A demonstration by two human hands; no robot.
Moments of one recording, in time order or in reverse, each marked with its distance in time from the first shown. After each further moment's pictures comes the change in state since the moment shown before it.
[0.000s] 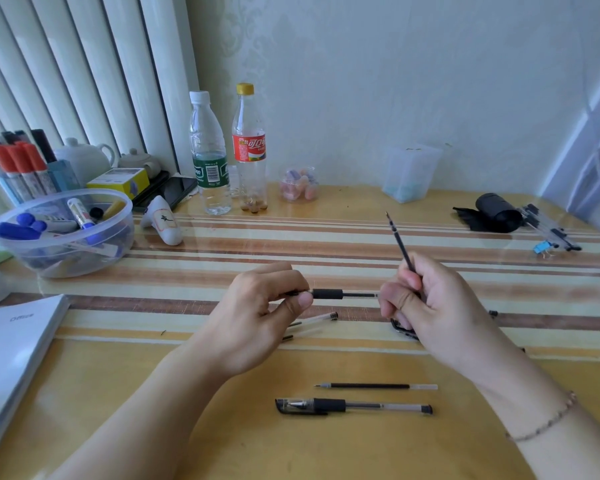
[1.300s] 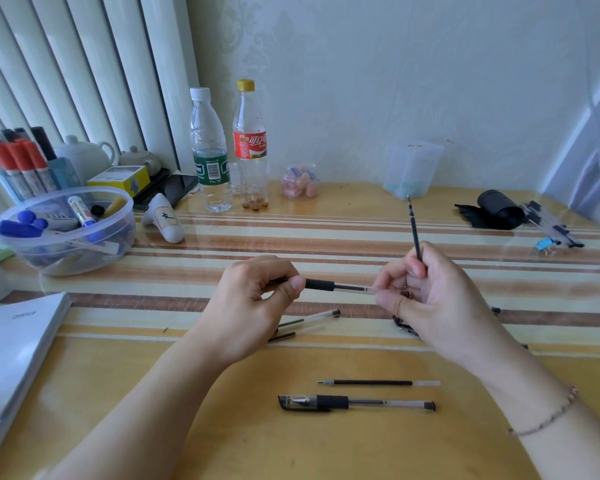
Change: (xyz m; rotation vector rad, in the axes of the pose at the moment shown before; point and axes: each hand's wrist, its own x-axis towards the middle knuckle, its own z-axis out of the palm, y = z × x) left_hand 0.002 0.001 -0.003 -0.041 0.086 -0.099; right_hand 0.001 -0.001 0.002 0.018 0.047 0.052
